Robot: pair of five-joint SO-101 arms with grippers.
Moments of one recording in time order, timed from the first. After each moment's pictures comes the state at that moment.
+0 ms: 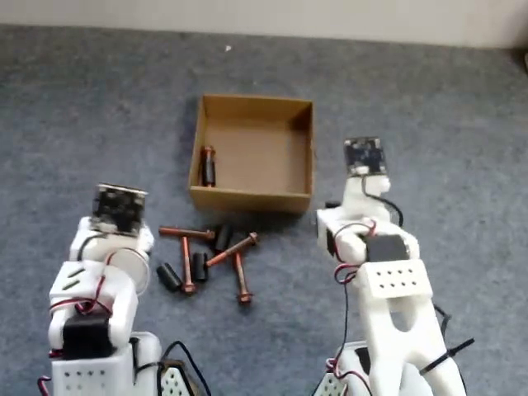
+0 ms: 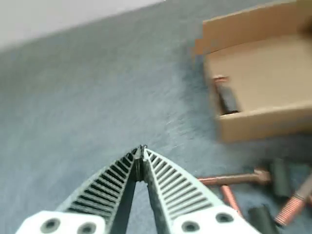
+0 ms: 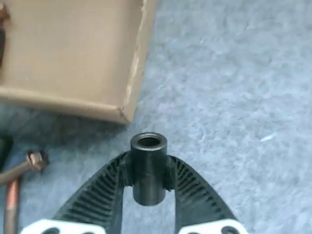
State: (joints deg) left arm -7.3 -89.7 69.3 60.8 -13.8; right arm -10.9 -42.7 56.9 45.4 2.6
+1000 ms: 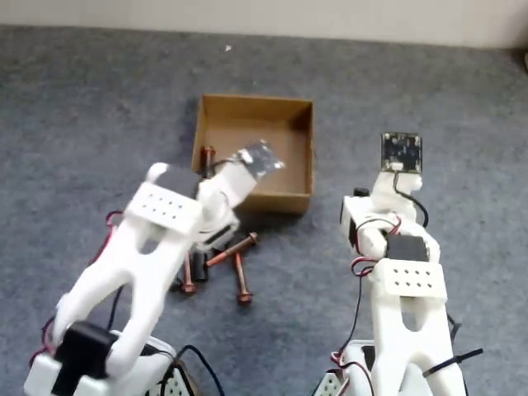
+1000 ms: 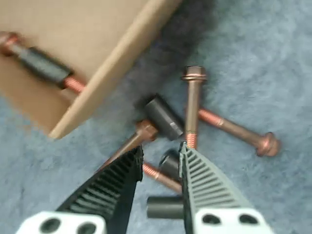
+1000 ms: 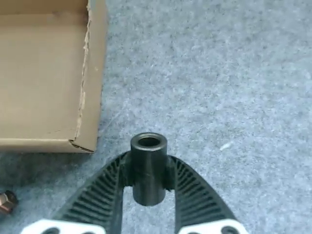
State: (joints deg) left arm 16.7 -12.4 29.0 73.4 -27.1; right arm -2.9 -42.8 56.9 41.2 2.2
